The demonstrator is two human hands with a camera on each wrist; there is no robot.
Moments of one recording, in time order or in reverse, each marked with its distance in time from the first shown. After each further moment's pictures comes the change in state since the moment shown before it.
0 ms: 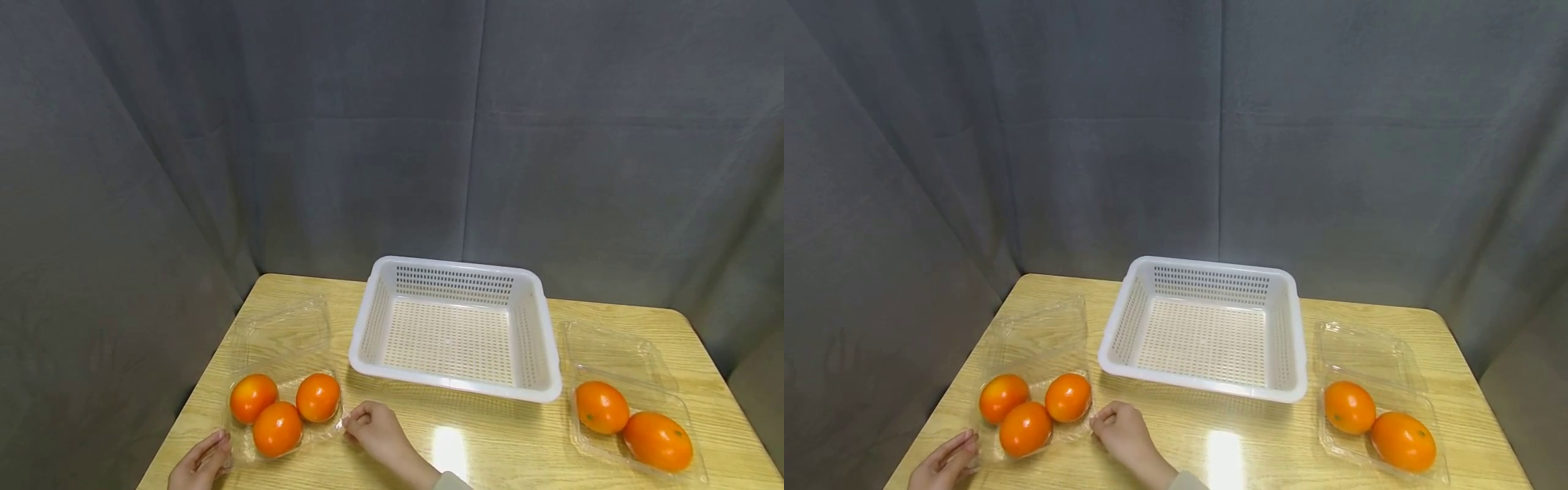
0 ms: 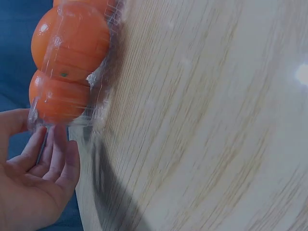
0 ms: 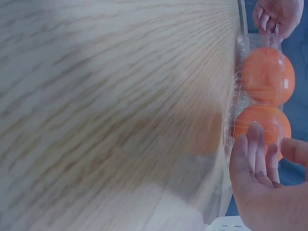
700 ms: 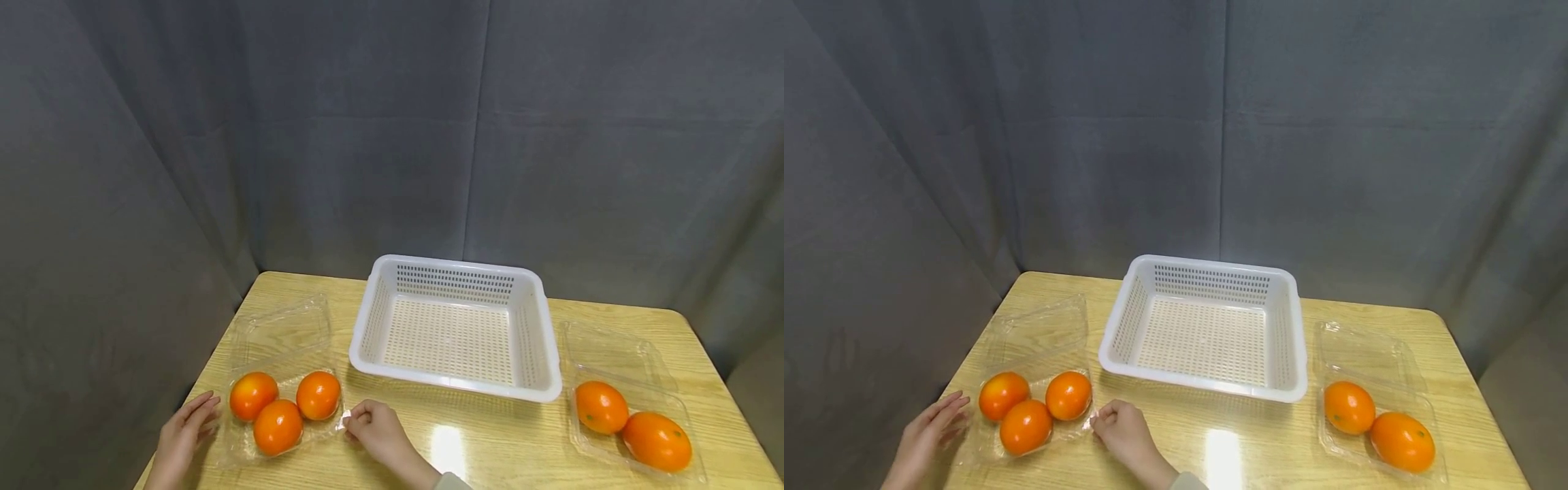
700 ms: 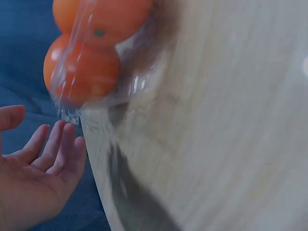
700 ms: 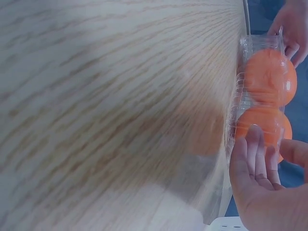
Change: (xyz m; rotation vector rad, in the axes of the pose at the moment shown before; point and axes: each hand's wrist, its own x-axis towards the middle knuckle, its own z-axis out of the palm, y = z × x) left_hand 0.031 0.048 -0.018 0.218 -0.144 0.055; right_hand -0.001 0.004 0.000 -0.029 0.011 -0.026
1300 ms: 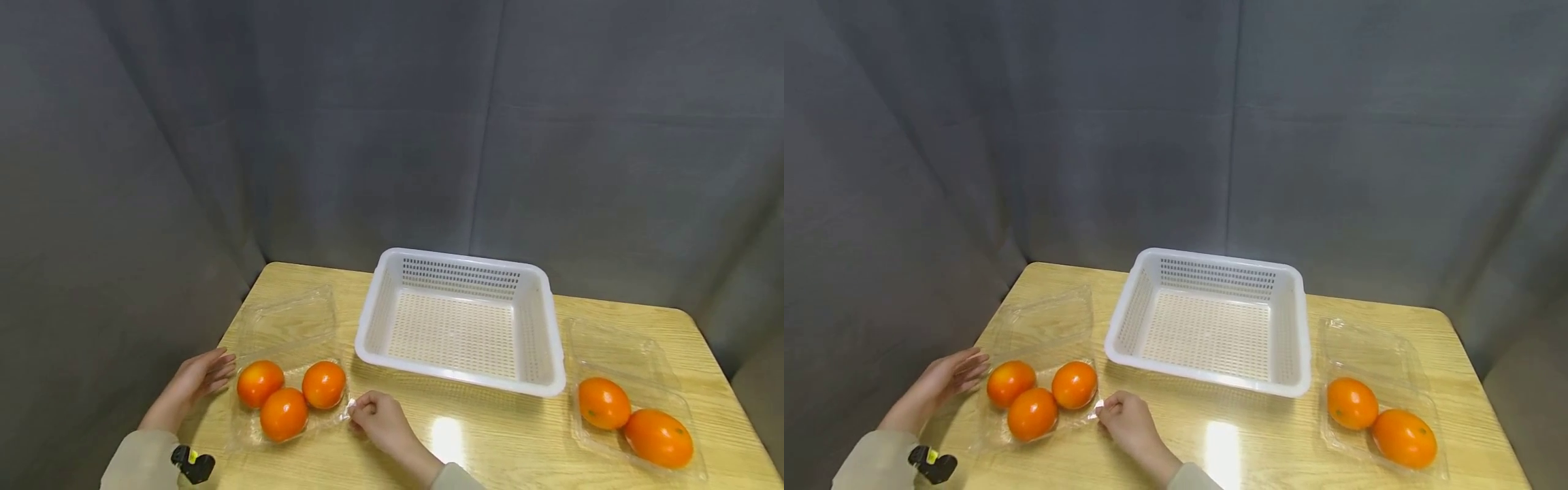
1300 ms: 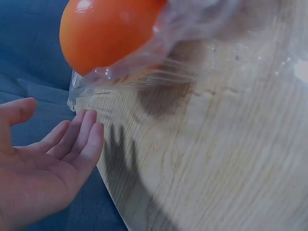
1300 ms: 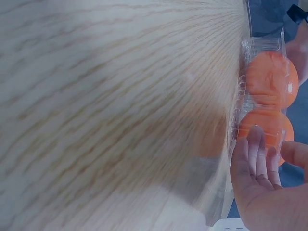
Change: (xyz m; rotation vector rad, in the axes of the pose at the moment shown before) left_hand 0.063 0.028 -0.020 0.041 -0.257 0.000; right_hand -0.002 -0.004 -0.003 -0.008 -0.036 0.021
